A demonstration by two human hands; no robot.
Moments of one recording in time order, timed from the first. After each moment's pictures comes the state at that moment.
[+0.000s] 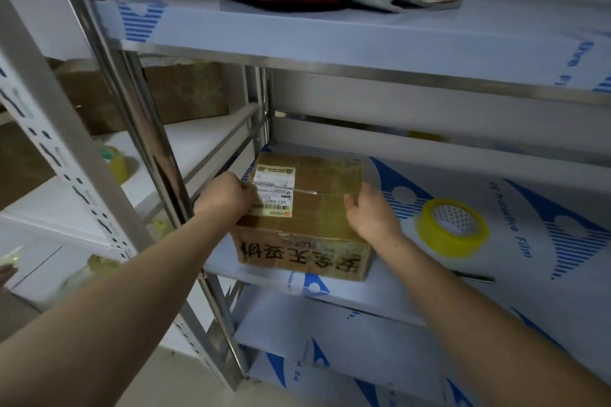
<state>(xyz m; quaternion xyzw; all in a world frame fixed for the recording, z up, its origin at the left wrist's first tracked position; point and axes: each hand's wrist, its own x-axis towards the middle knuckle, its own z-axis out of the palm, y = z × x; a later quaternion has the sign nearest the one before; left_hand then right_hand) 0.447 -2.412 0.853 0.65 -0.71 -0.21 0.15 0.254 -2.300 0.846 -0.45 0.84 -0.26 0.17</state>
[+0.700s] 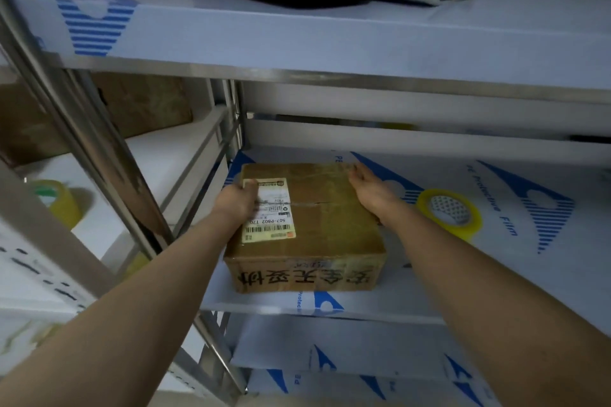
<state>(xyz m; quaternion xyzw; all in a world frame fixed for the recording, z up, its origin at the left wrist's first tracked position) 0.419 -2.464 0.840 0.56 -0.65 -0.47 0.18 0.225 -2.350 0.849 -0.29 0.81 -0.40 0.33</state>
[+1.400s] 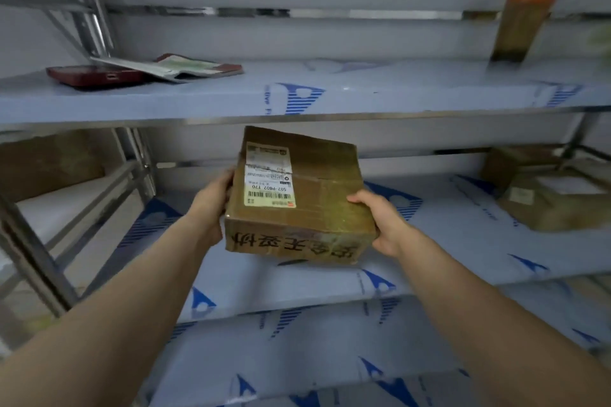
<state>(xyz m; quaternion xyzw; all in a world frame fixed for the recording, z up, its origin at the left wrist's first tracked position) 0.320 -2.260 0.934 0.40 -0.54 -0.69 0.28 0.131 -2.089 0.904 -0.16 0.61 -0.66 0.41</state>
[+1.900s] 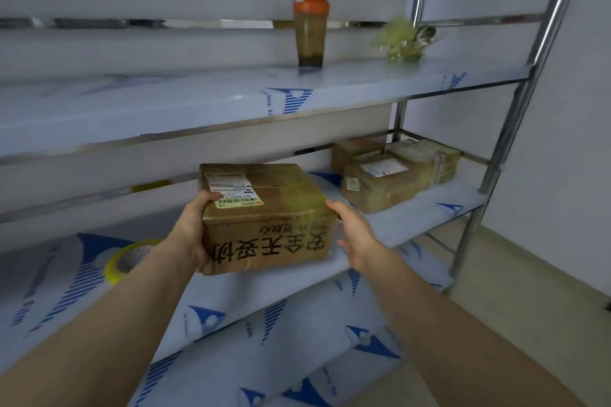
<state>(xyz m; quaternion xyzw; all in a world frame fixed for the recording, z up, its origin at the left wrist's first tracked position) 0.086 -2.066 0.924 0.40 -0.54 -0.73 0.10 -0.033 -1.865 0.891 -0.04 0.66 -0.71 0.23</state>
